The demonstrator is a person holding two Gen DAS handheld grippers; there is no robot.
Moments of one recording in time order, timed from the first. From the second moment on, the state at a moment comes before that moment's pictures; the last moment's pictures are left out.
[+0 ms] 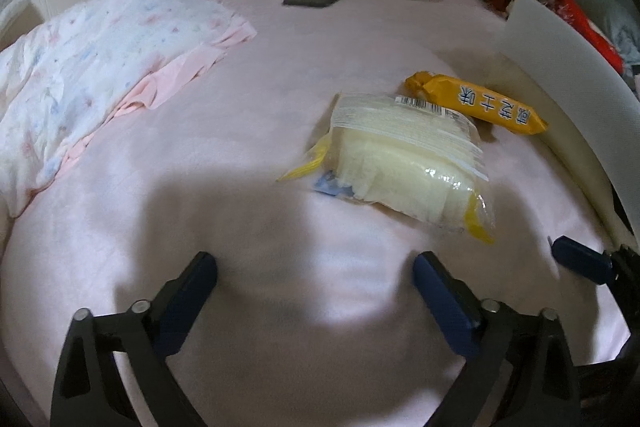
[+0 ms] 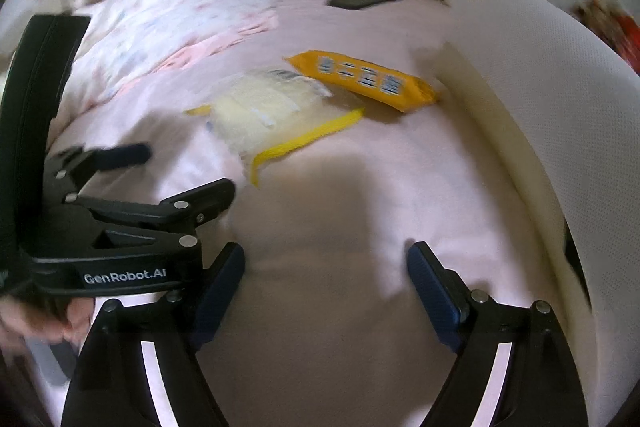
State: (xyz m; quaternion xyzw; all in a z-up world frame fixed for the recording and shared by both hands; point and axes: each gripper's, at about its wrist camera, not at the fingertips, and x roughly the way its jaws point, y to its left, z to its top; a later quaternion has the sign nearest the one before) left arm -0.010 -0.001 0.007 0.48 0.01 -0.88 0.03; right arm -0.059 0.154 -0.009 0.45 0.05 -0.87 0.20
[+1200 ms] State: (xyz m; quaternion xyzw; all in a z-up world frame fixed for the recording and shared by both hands) left arm -0.066 -0.069 0.034 0.56 0.16 -0.81 -0.05; right arm -0.162 0.107 0.030 0.43 0.16 -0.87 0.19
